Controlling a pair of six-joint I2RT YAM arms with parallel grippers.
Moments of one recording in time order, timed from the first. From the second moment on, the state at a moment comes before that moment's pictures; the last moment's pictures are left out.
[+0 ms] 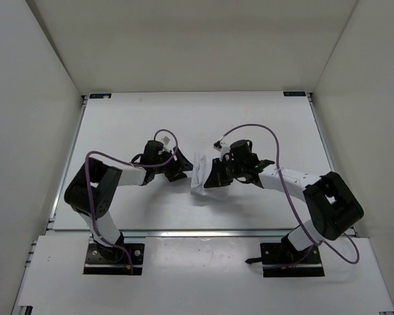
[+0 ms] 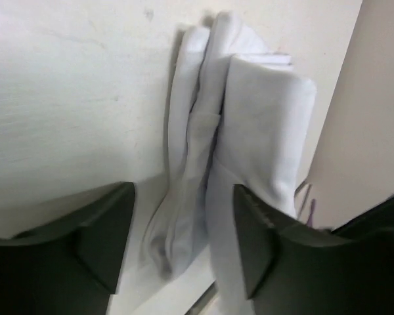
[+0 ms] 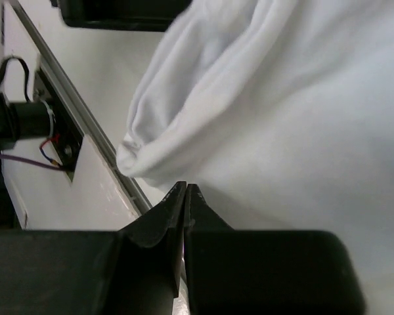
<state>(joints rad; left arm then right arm) -0.46 1.76 0.70 0.37 0.46 -0.97 0.61 1.53 0.76 0.01 -0.62 0.47</state>
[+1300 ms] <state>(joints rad) -0.58 1.53 0.63 0.08 0.41 -0.64 0.36 1.77 1.01 -0.19 -0.51 0.35</state>
